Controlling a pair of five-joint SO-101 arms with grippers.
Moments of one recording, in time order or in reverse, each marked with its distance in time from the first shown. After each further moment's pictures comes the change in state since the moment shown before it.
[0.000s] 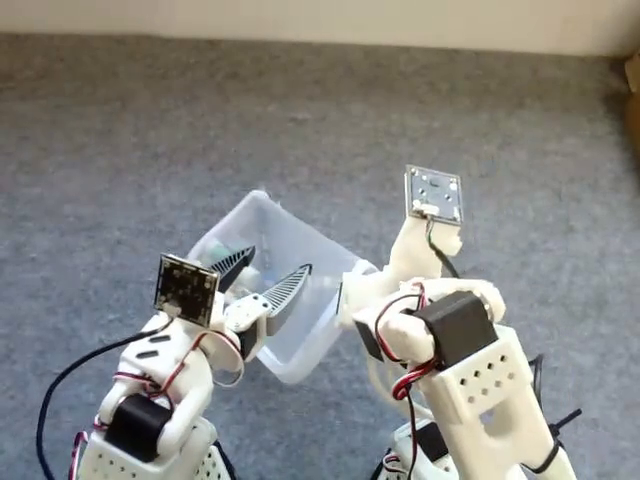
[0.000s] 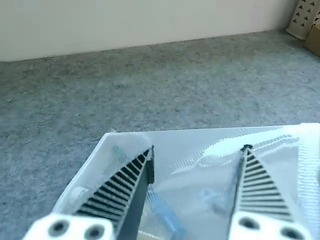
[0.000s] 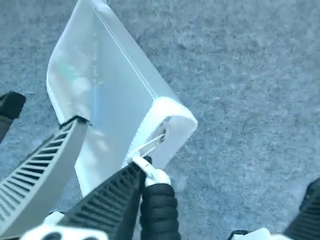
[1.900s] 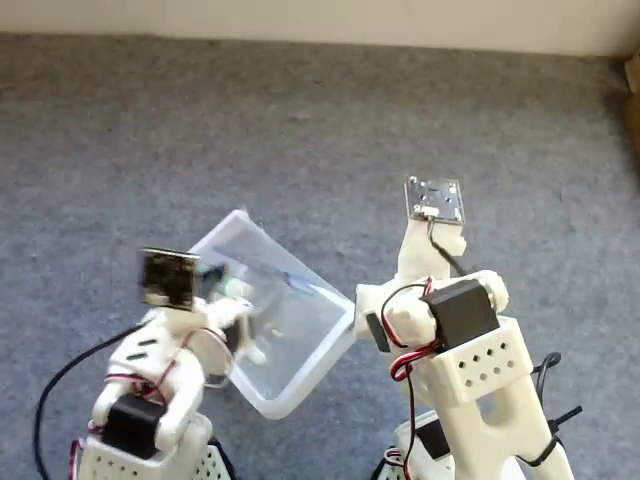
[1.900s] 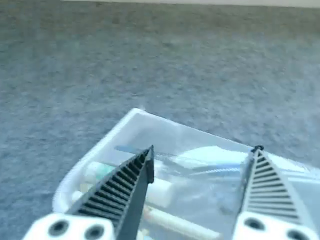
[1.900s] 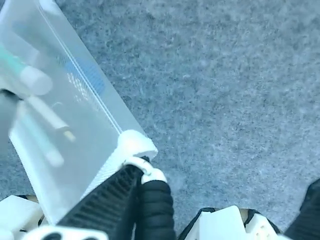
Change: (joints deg) left arm -7.6 -0.3 -0.2 11.0 3.7; right arm 5.2 1.8 0.0 6.1 7.7
